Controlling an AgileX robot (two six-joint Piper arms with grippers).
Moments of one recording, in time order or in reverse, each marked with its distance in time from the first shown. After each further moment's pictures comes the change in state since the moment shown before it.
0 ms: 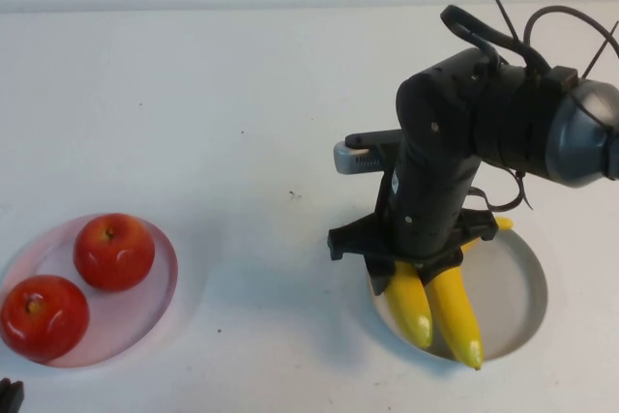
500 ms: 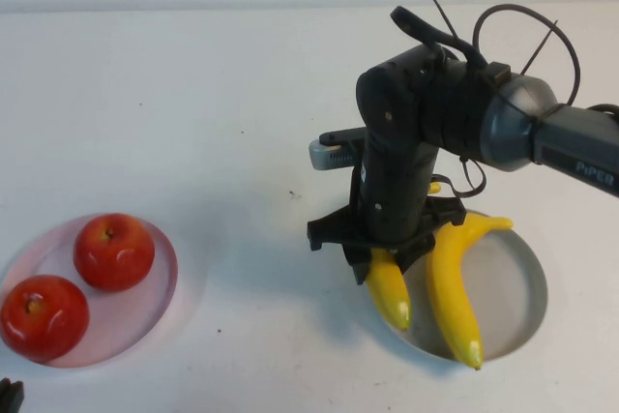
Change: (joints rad) right arm 0.000 0.158 -0.185 -0.012 0.075 -0.025; left arm 0.000 0.000 0.000 0.000 0.000 0.000
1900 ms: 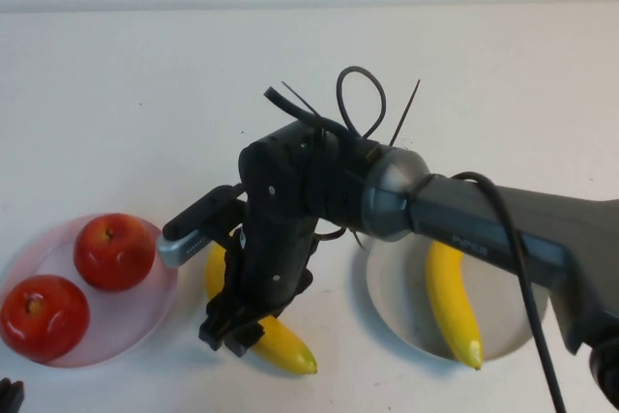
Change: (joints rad) right arm 0.206 0.137 -0.135 0.158 -0.130 -0.570; left arm 0.000 0.000 0.000 0.000 0.000 0.000
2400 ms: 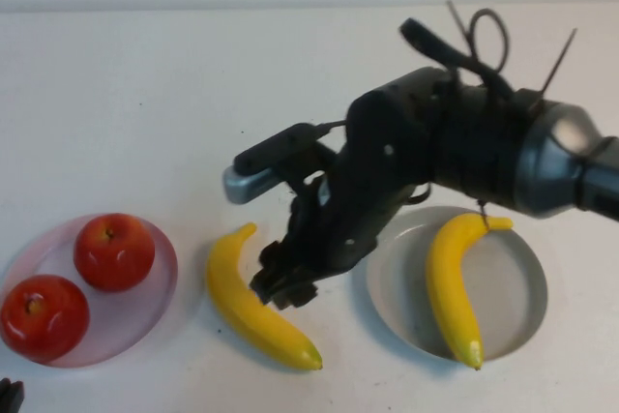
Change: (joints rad) right arm -0.086 -0.315 0.297 -0.022 -0.139 0.101; left arm 0.000 0.000 0.000 0.000 0.000 0.000
